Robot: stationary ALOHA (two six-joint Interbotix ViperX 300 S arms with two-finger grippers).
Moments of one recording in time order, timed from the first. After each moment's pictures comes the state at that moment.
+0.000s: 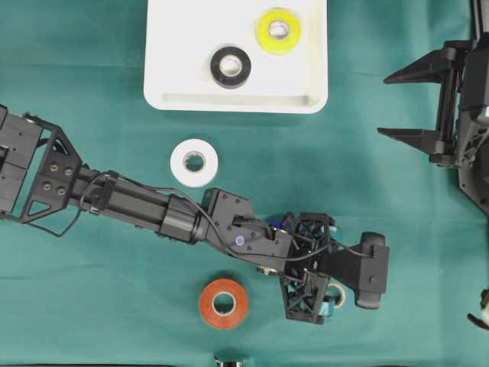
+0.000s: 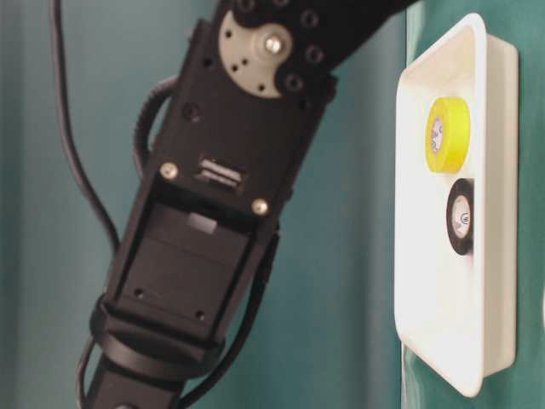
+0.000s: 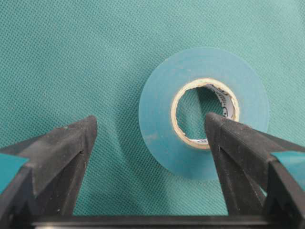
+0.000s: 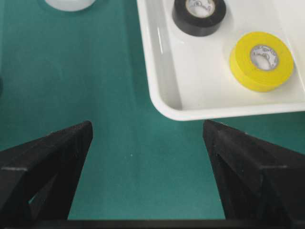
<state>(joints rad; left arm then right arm) -0.27 0.76 -0.45 0.00 0.61 -0.13 -0.06 -0.89 1.12 -0.33 0.38 0.43</state>
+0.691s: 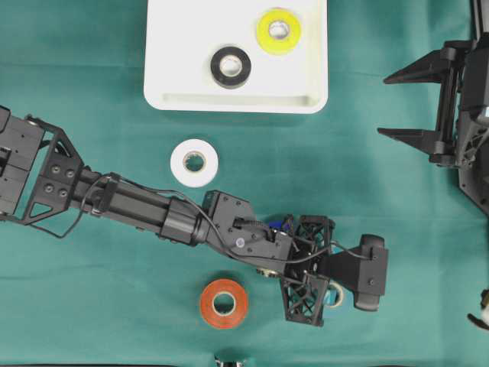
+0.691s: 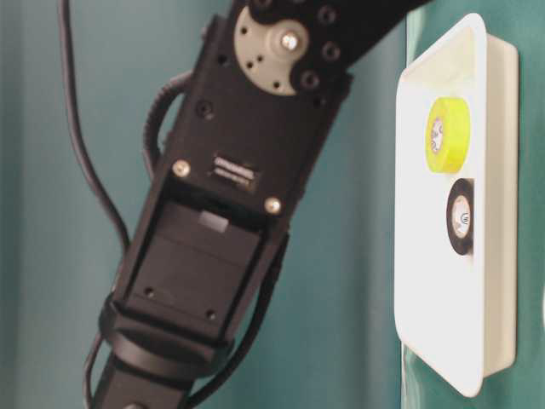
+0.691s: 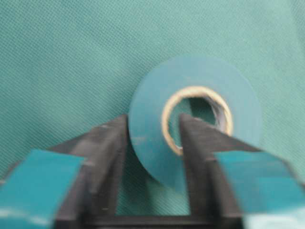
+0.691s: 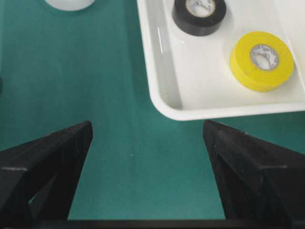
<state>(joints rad) -0.27 0.77 -0.46 0.00 0.61 -0.12 -0.06 -0.89 1.12 -0.33 0.38 0.43</state>
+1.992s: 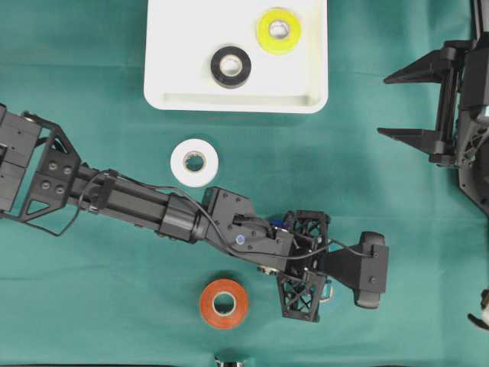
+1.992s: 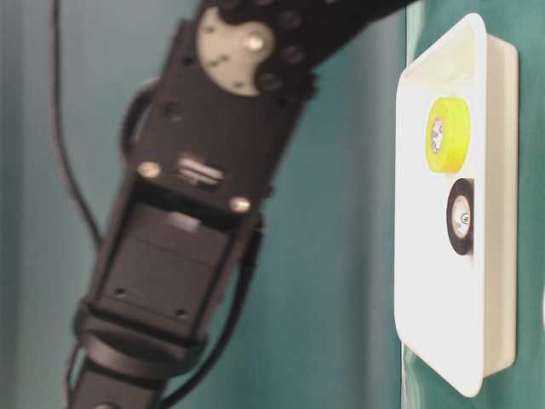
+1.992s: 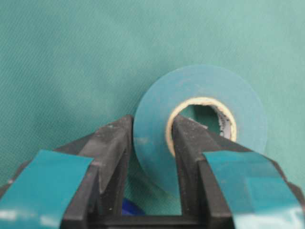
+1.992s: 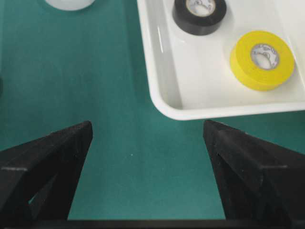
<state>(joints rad) -0.27 0.73 -0.46 0.00 0.69 -0.12 -0.06 -0.89 1.12 -0.33 0.38 0.43</state>
